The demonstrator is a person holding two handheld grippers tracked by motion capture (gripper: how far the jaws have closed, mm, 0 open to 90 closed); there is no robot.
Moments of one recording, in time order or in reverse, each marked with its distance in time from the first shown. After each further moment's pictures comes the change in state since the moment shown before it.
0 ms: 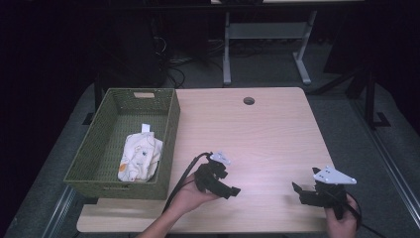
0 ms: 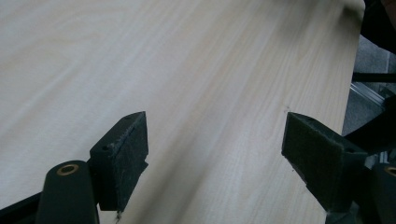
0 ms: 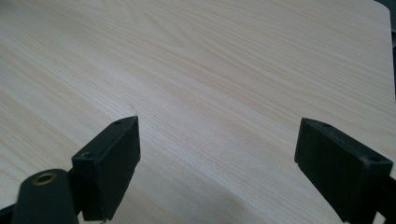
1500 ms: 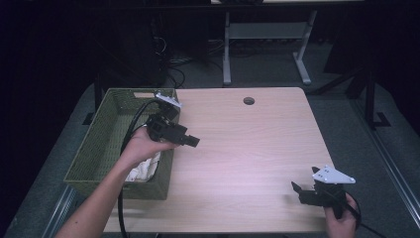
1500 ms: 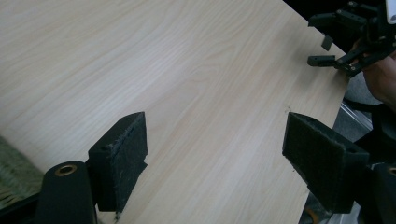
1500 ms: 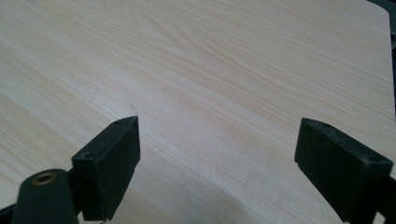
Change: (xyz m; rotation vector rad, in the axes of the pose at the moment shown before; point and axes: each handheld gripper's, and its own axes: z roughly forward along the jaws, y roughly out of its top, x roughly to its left) left arm 0.081 0.047 -0.156 -0.031 0.057 -0.119; right arm 0.000 0.002 0.002 -0.002 -0.002 -0.014
